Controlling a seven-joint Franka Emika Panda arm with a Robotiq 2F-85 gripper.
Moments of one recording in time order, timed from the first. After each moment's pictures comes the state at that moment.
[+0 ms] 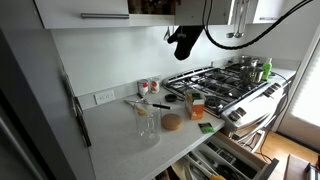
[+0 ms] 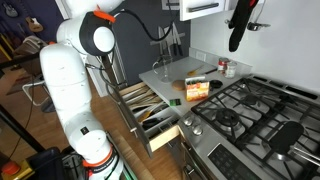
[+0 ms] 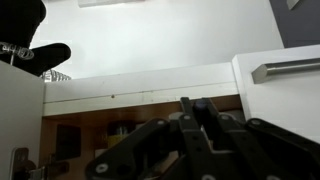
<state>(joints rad) 0.08 0.18 0.22 -1.12 -0.47 2.20 0.63</state>
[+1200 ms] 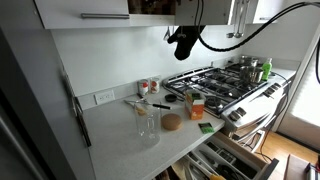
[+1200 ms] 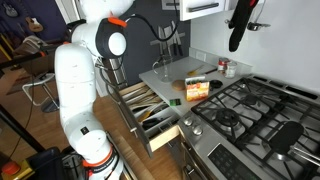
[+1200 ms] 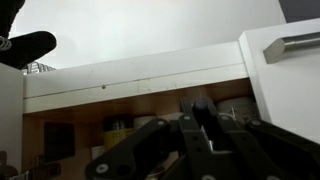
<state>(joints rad) 0.08 0.31 0.21 -0.96 -0.47 2.22 0.64</state>
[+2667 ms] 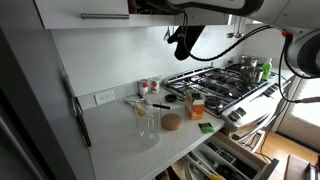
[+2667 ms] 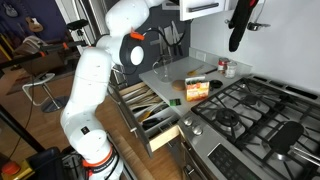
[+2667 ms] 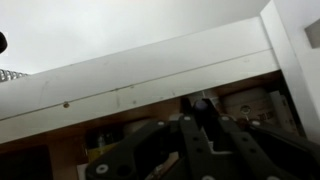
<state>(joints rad) 0.09 0.57 0.21 -0.68 -0.47 2.30 0.66</state>
